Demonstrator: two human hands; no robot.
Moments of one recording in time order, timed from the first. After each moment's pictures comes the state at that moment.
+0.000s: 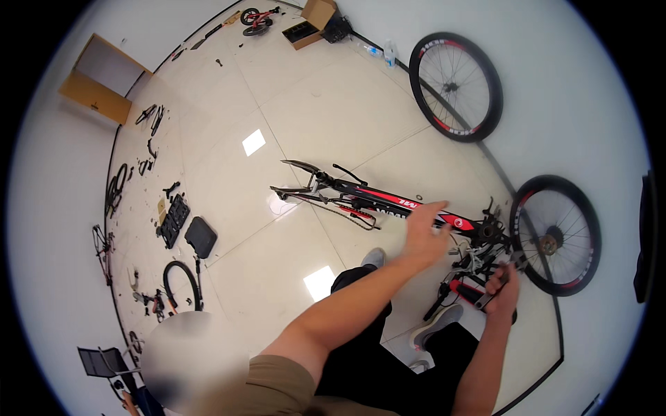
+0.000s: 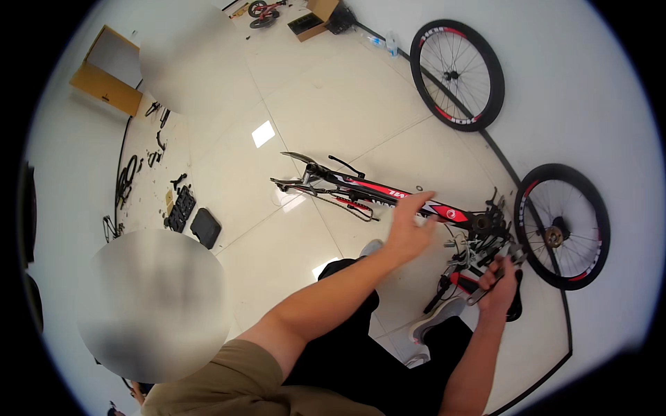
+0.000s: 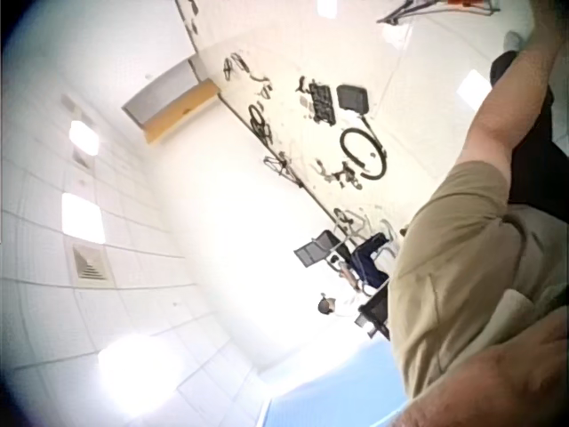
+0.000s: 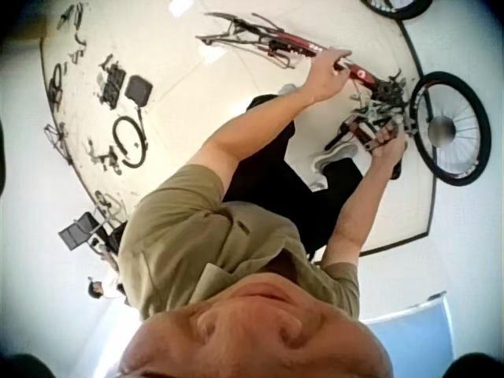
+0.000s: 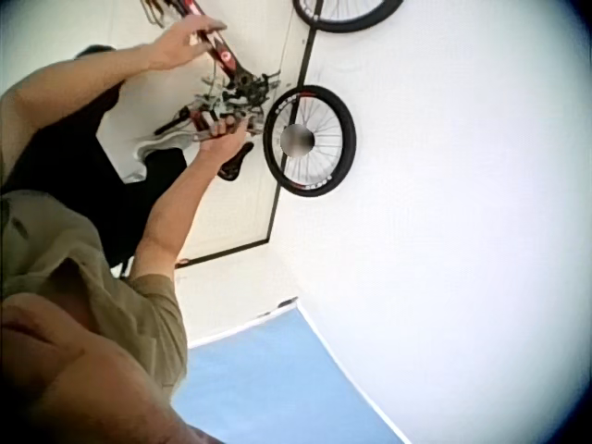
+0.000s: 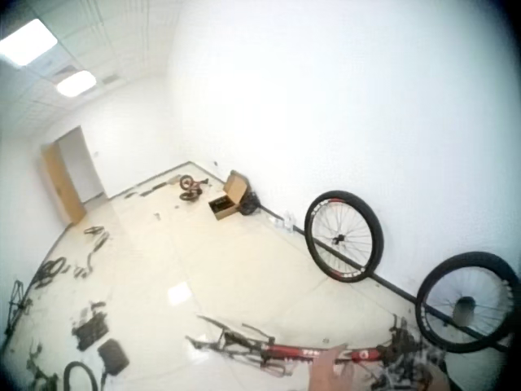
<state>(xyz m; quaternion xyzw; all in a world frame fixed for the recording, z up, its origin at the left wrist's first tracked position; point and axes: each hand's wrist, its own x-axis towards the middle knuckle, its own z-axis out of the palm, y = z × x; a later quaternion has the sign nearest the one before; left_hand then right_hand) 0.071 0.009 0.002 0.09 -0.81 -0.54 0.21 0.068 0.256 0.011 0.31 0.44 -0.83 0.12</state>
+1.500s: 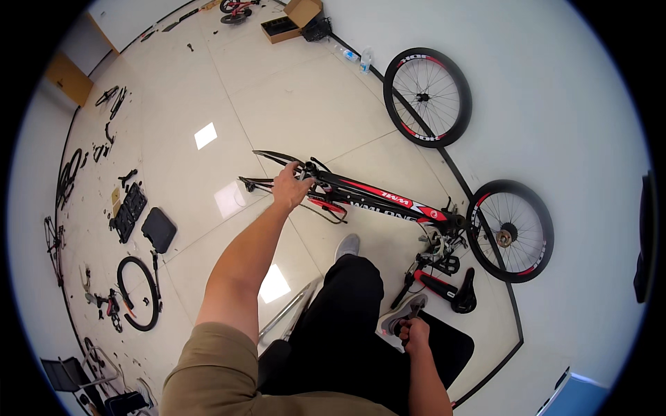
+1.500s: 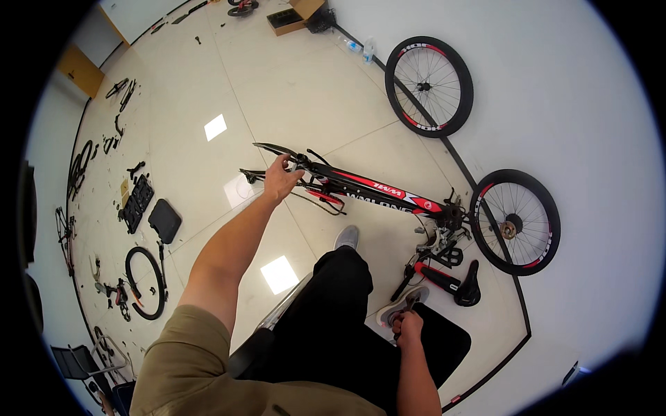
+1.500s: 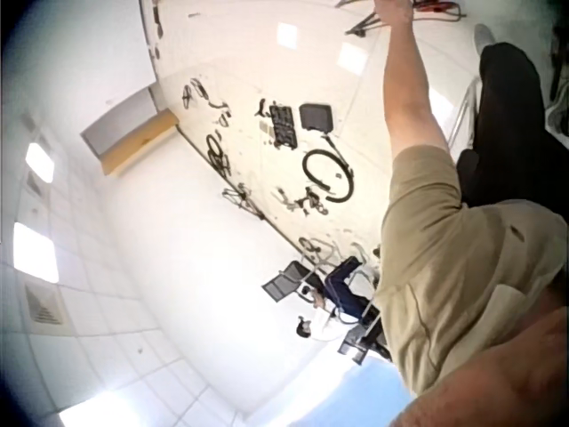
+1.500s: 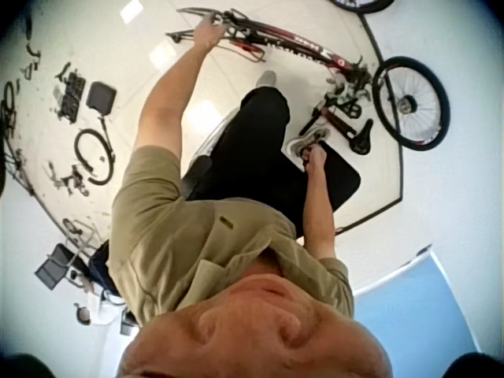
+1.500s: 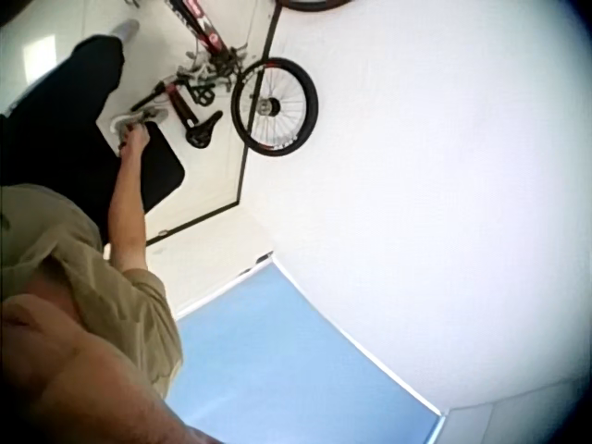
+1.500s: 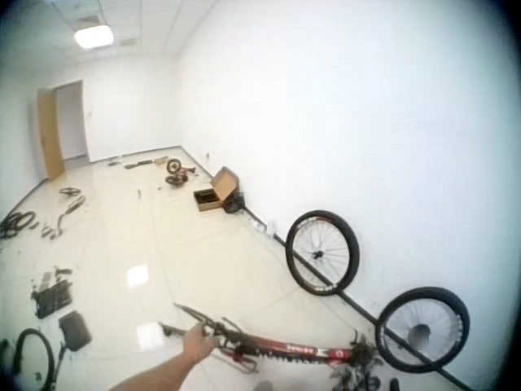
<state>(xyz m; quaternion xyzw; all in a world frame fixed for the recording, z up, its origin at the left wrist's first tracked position) 0.123 -0.277 -0.041 0.33 -0.86 -0.38 0.08 0.269 0.213 -0.039 0.45 0.57 -0.63 0.28</state>
